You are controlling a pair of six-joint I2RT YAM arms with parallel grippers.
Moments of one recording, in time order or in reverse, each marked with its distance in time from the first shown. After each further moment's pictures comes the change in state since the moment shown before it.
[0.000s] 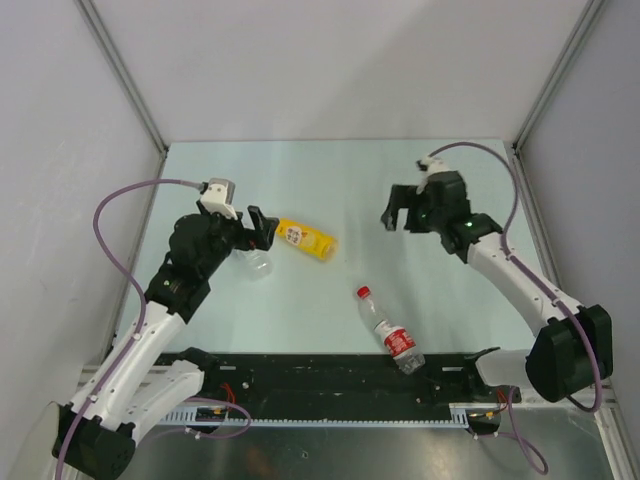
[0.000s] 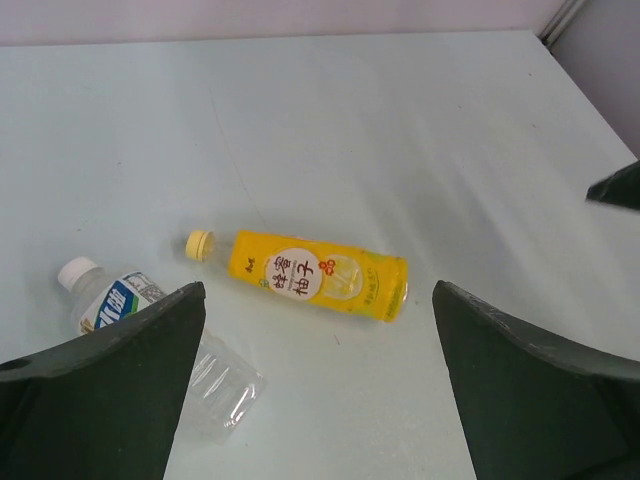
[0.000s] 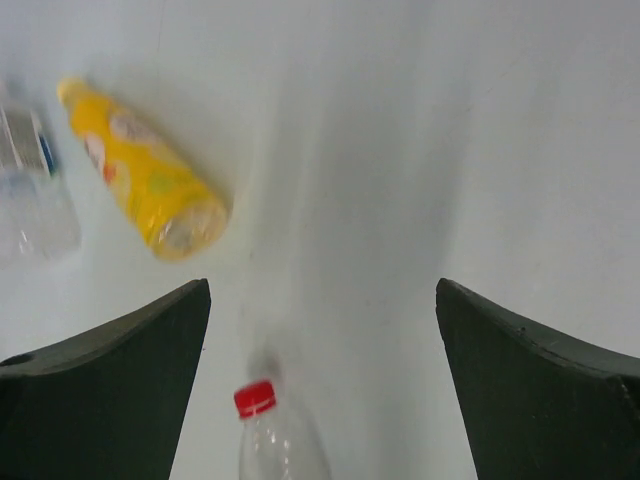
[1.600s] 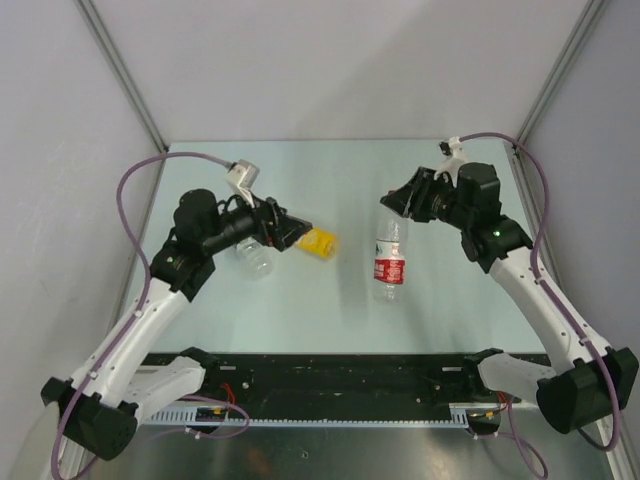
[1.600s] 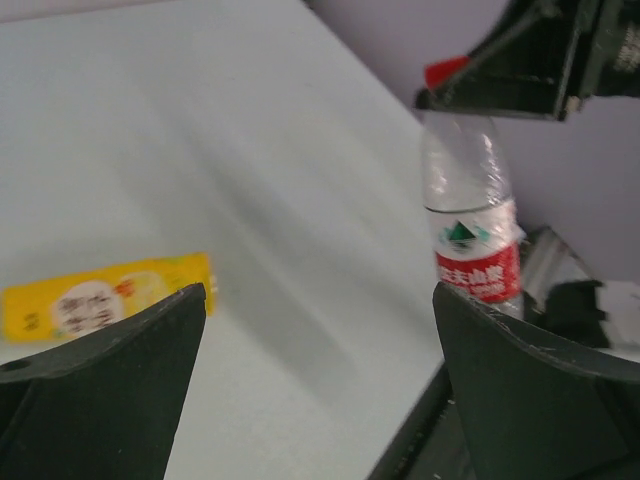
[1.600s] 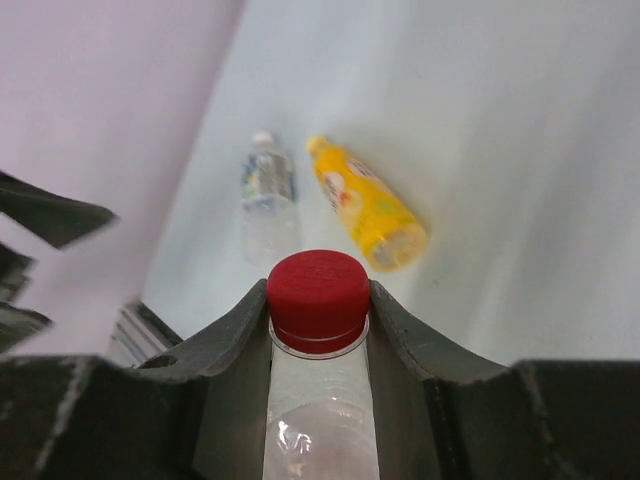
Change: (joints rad) left arm -0.022 0.106 0.171 -0.061 0.409 -0.101; right arm 0.034 -0.130 0.059 -0.006 -0.282 0.188
